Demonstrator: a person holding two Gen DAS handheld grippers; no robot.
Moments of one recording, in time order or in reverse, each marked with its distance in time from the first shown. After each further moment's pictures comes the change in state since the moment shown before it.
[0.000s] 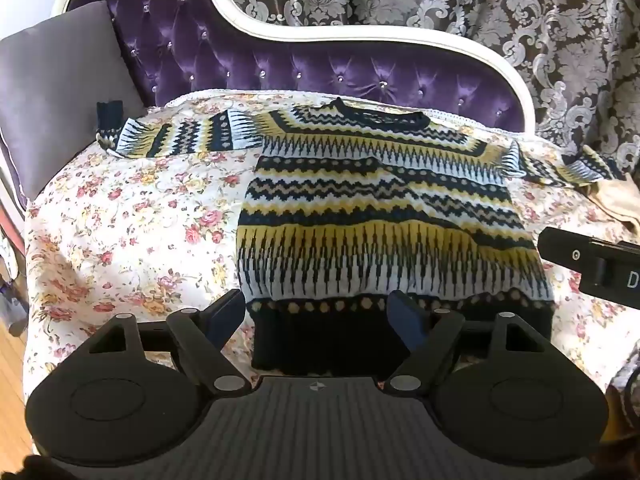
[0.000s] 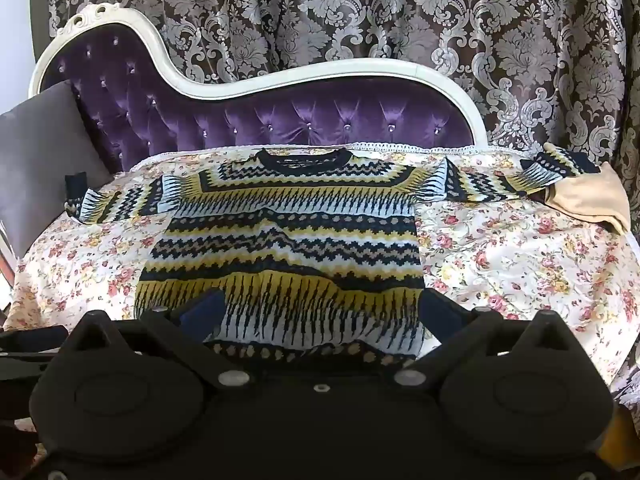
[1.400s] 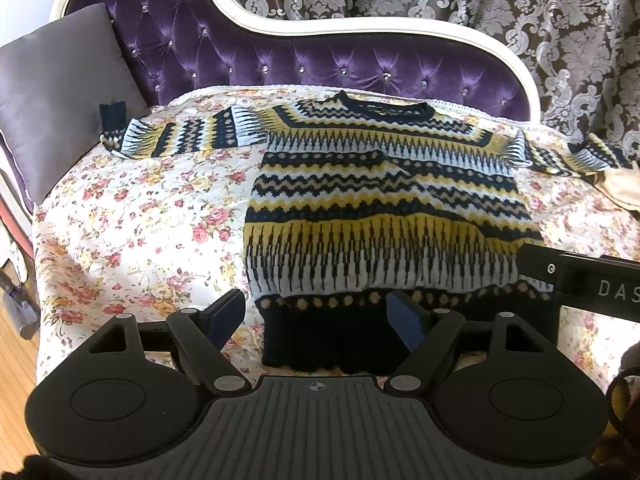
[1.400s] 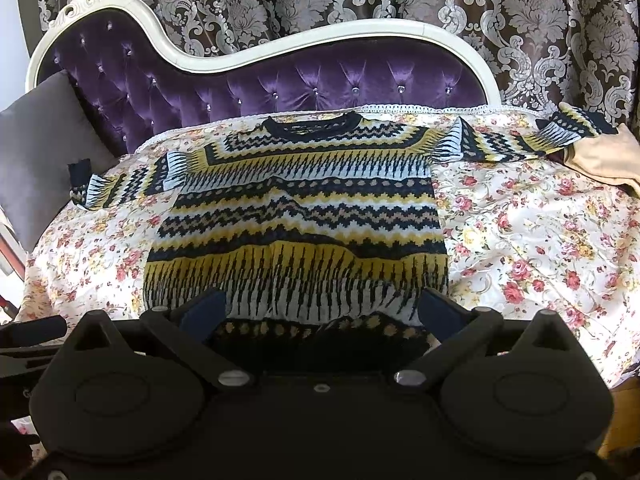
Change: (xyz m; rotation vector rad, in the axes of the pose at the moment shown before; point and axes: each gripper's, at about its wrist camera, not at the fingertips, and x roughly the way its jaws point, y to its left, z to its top) left arm -0.002 -0.001 0.005 0.019 0.025 0.021; right arm 0.020 0.000 -0.004 0.052 0.109 0.045
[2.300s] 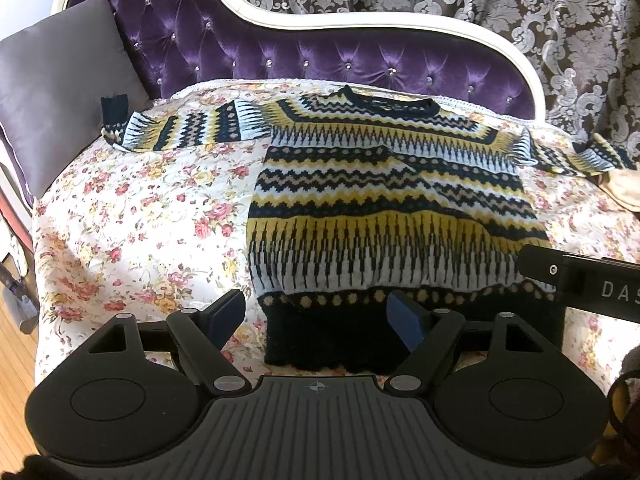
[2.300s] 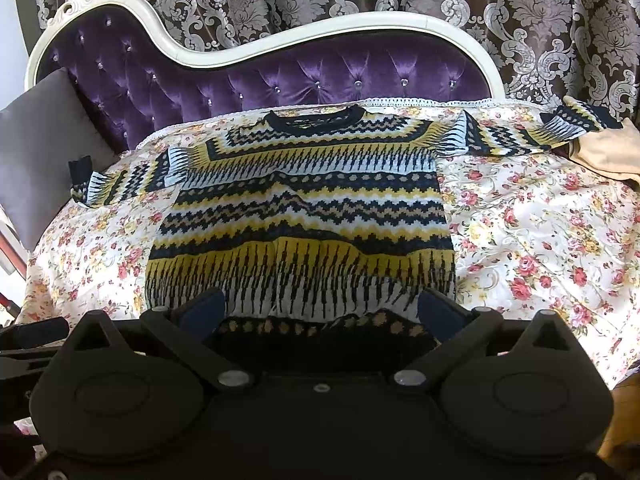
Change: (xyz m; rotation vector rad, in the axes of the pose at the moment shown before) left arm 0.006 0.003 0.000 -0.013 0.016 0.004; right arm 0.005 0.002 0.001 0.001 0.019 0.005
